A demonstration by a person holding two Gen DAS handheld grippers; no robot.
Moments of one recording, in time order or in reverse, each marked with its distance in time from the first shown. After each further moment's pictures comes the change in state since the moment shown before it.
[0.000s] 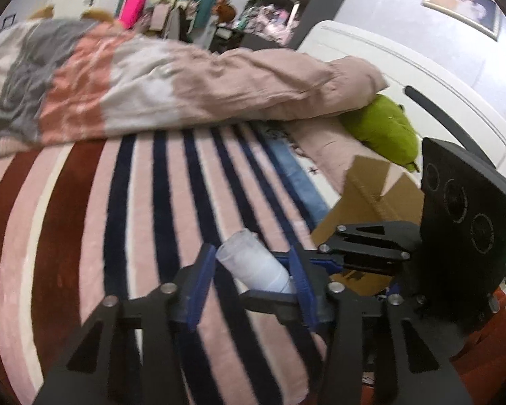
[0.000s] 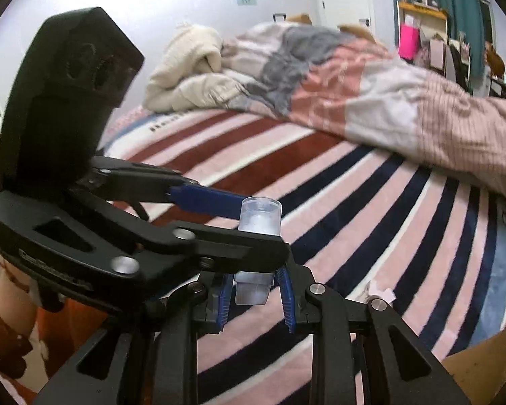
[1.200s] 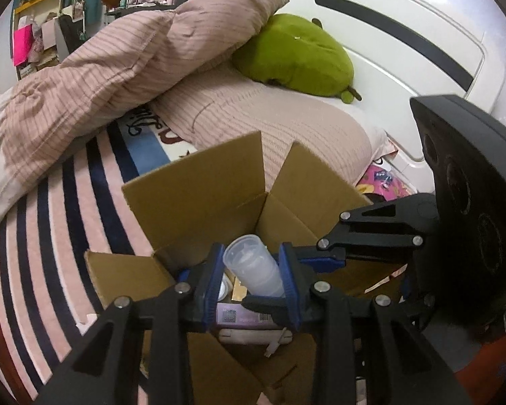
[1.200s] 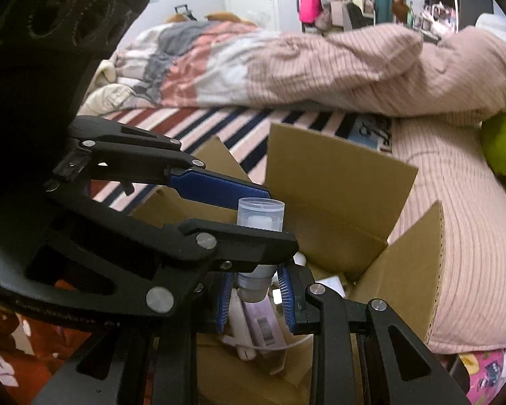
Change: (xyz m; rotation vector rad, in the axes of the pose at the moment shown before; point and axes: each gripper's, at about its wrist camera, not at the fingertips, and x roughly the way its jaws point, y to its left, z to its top) left arm 0.141 -0.213 0.057 0.333 0.251 -0.124; right arm -0.164 -0.135 -0.082 0.255 0.125 -0.271
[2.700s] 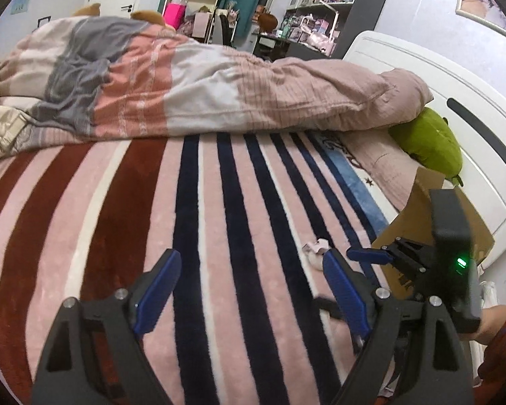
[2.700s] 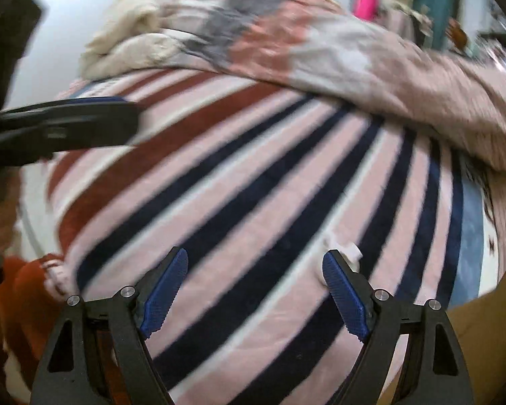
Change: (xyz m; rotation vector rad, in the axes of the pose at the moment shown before) left arm -0.136 0.220 -0.191 -0.422 -0.251 0.295; right arm 0.167 0.173 0.046 -0.146 0.053 0.001
